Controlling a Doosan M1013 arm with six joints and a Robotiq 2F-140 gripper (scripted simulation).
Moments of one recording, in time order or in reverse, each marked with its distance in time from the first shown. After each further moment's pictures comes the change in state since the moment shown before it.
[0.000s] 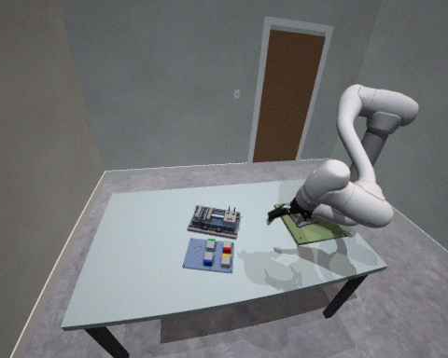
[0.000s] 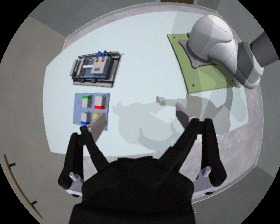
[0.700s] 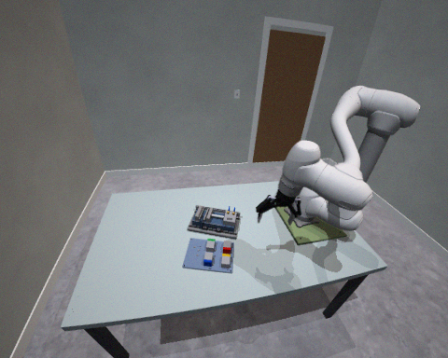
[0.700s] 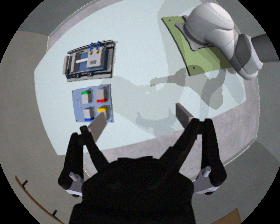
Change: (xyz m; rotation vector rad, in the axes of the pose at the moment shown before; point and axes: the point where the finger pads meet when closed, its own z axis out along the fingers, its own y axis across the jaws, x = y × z) arm 0.007 -0.042 0.001 -0.076 -0.219 0.113
